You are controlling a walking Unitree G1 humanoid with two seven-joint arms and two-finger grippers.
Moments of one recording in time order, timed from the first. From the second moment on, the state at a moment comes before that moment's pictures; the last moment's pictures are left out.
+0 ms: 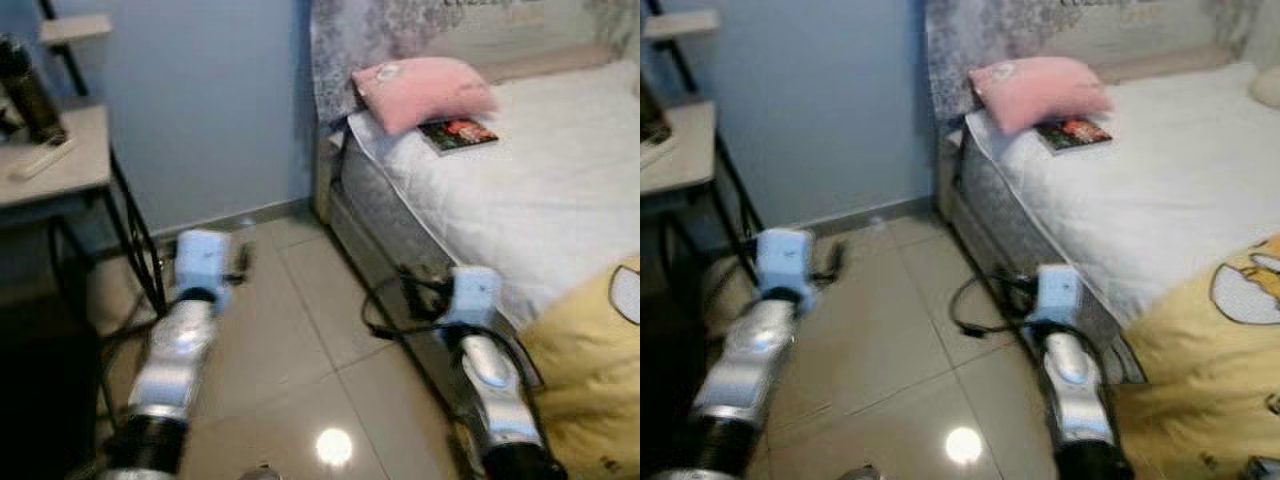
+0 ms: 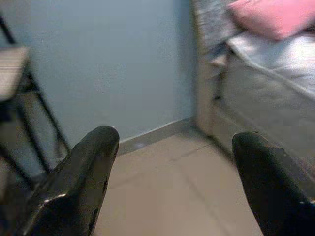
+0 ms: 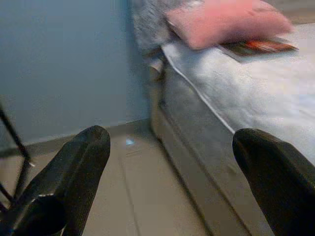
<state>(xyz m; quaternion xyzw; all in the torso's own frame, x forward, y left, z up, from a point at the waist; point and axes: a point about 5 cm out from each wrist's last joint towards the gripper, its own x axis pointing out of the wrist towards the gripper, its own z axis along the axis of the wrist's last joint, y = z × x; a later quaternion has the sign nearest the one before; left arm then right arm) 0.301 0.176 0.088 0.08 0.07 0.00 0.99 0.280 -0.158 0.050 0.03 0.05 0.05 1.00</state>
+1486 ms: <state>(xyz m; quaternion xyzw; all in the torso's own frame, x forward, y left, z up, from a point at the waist) 0.304 0.163 0.085 0.02 0.05 -0.08 1.00 0.256 -0.178 0.033 0.06 0.07 -0.01 1.00</state>
